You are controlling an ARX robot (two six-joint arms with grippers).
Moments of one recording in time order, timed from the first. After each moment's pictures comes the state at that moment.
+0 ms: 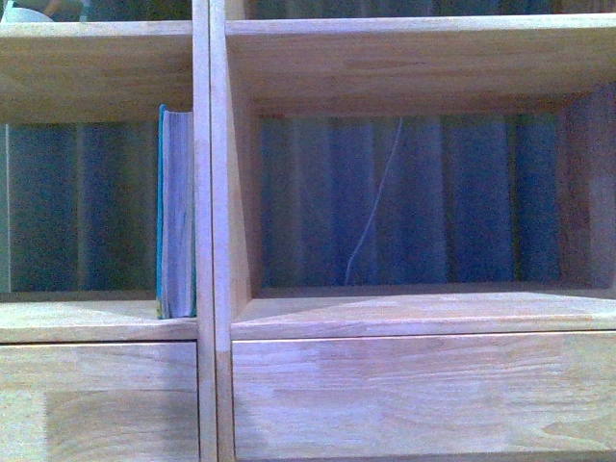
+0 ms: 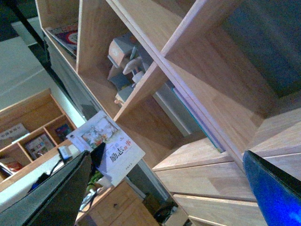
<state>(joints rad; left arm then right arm) 0.28 1.08 0.99 0.49 0.24 -0.19 -0.32 0.84 0.52 1.10 -0.85 1.33</state>
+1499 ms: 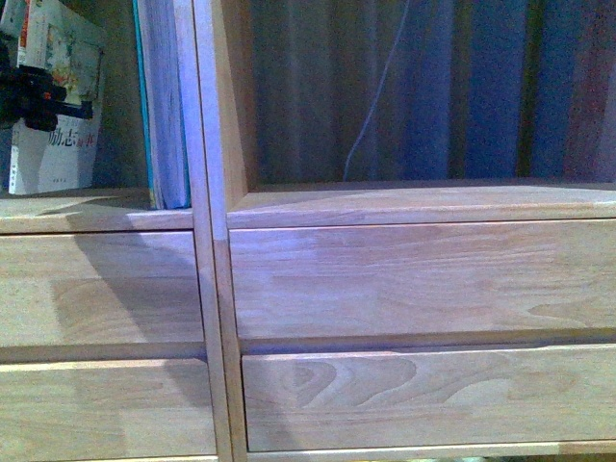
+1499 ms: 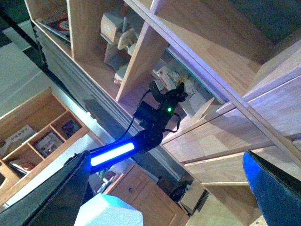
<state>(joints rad) 0.09 2.05 1.72 0.62 0.20 0.19 -0.26 0.37 0.22 0.78 -0.82 1.34</state>
